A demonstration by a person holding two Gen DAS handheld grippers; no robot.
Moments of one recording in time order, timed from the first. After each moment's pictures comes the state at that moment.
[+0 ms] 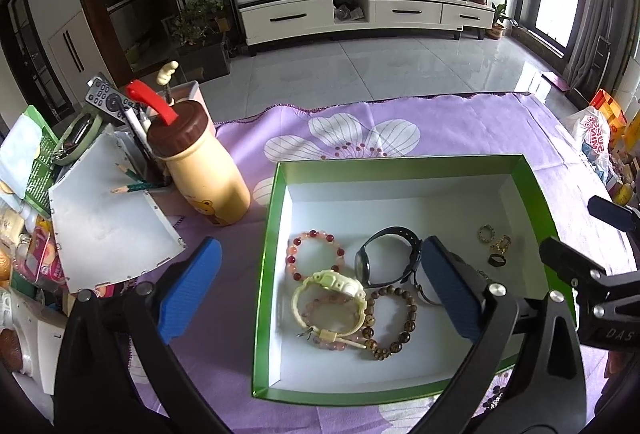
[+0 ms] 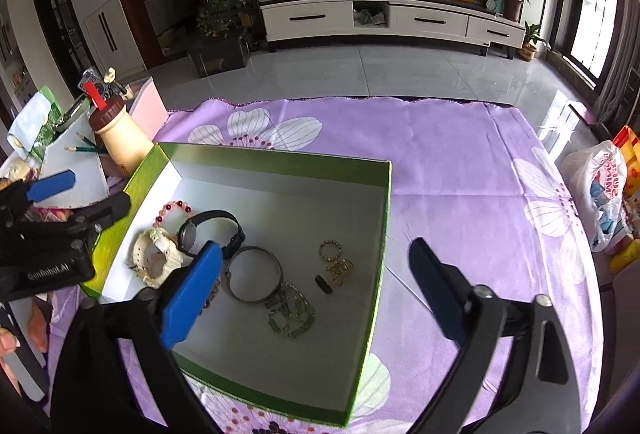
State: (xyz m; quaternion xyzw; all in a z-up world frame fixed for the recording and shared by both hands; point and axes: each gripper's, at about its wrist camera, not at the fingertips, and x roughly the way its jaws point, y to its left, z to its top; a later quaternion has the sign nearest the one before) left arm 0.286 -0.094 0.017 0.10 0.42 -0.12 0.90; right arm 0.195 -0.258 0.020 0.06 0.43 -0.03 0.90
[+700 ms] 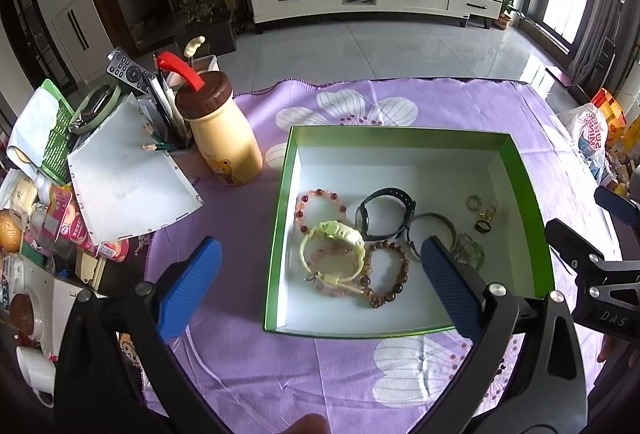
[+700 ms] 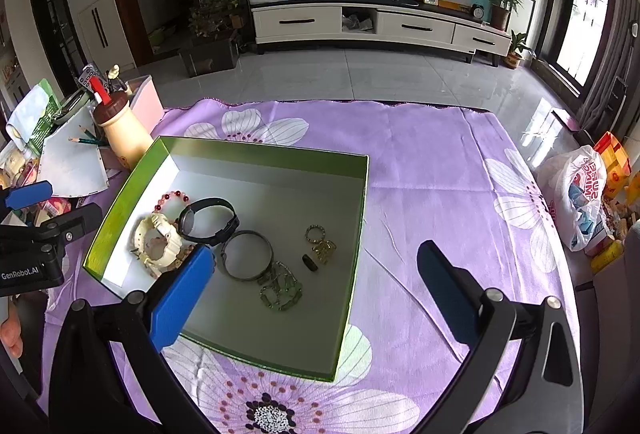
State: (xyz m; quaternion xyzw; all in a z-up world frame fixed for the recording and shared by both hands) left arm 0.252 -0.081 0.035 0.09 0.46 -0.10 0.88; right arm 0.168 -0.252 0.040 0.04 0.43 -0.05 0.90
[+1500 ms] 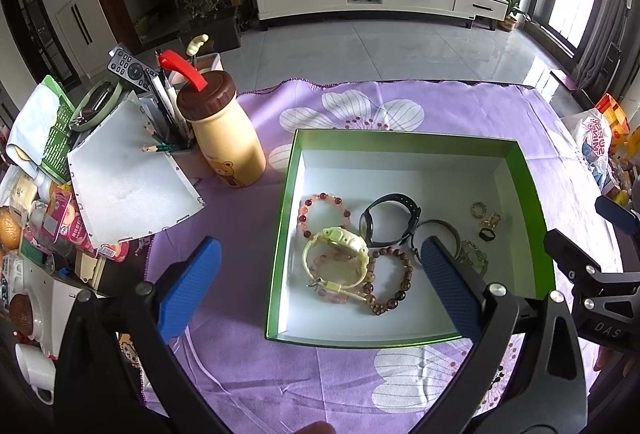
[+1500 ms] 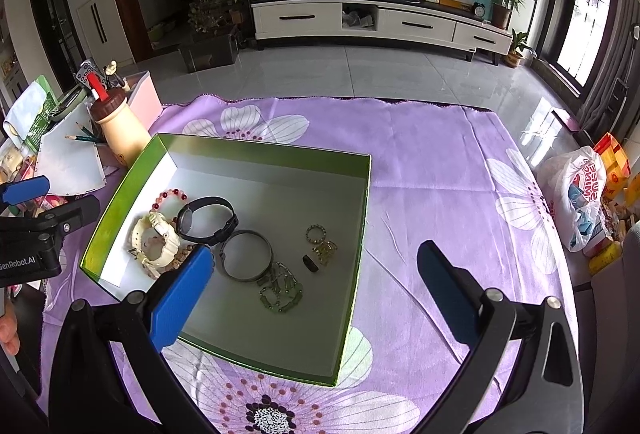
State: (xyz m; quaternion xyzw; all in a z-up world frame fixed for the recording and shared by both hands) left arm 0.263 -0.080 0.033 0.08 0.46 -0.09 0.88; right arm 0.175 -0.254 0.035 0.04 0.43 -0.05 0.90
